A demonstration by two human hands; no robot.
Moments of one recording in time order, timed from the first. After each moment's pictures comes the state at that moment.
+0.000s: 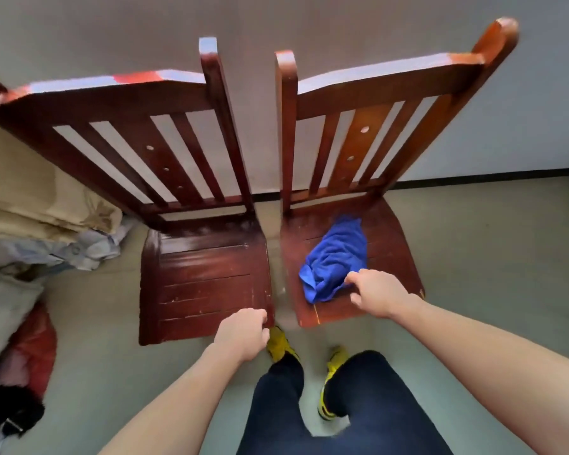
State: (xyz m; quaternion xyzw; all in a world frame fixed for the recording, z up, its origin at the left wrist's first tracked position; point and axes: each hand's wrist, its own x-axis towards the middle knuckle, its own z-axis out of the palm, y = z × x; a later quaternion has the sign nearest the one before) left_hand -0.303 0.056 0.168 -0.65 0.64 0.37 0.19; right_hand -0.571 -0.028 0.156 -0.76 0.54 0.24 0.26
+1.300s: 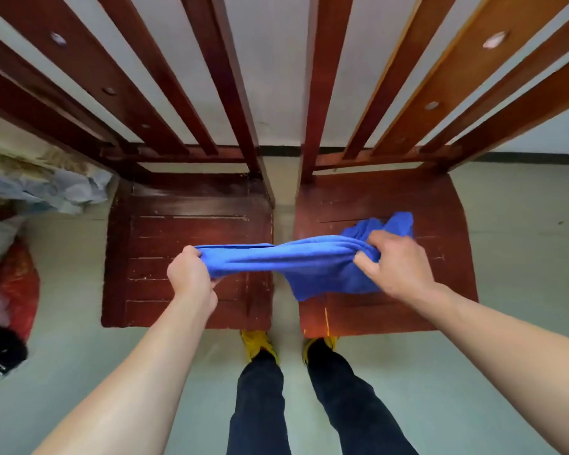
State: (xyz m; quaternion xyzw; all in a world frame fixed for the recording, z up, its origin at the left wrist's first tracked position) left_hand -0.260 -0.042 0.027 -0.80 -0.17 0.37 -0.44; right_hand -0.555 -0.107 0.030 -0.78 0.59 0.01 0.22
